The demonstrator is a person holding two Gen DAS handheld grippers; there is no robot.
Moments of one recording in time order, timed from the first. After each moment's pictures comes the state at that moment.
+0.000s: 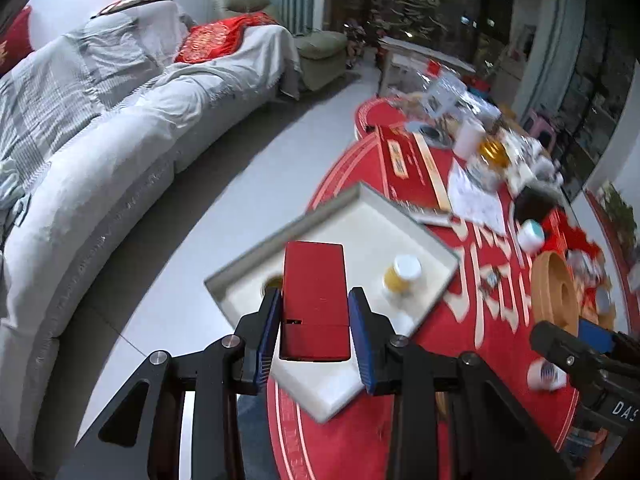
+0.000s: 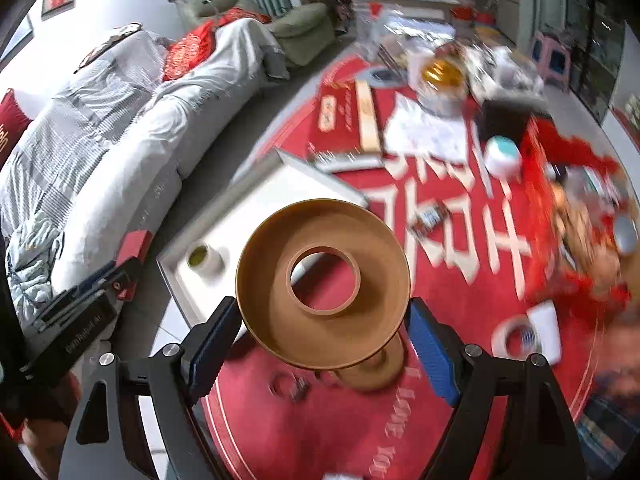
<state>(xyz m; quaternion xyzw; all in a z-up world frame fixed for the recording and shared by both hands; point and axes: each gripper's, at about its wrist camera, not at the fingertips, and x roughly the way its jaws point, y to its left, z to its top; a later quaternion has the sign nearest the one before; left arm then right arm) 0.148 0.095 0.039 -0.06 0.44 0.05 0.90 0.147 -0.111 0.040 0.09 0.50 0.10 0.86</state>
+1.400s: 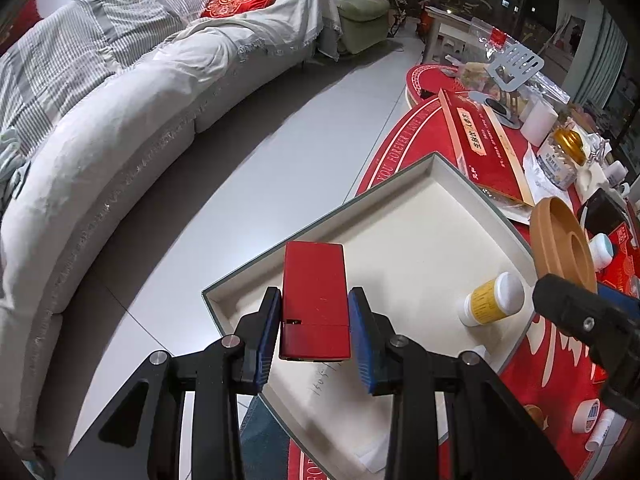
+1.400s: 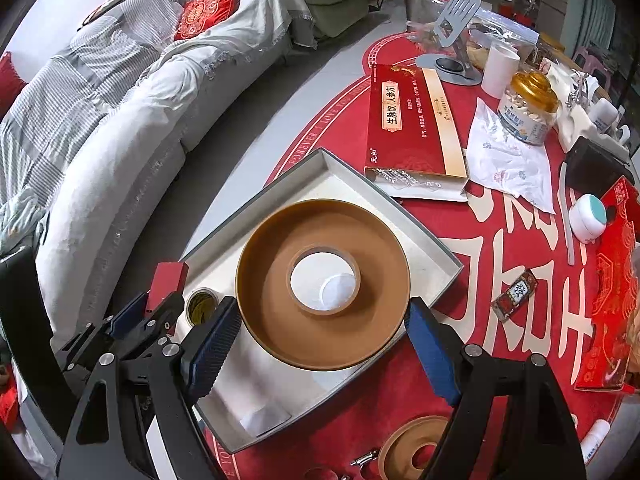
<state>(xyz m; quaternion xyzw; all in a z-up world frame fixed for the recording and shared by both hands) 0.219 0.127 -0.047 -0.06 0.50 0.11 0.86 0.260 -0.027 -0.009 0.04 0.54 0.13 0.83</state>
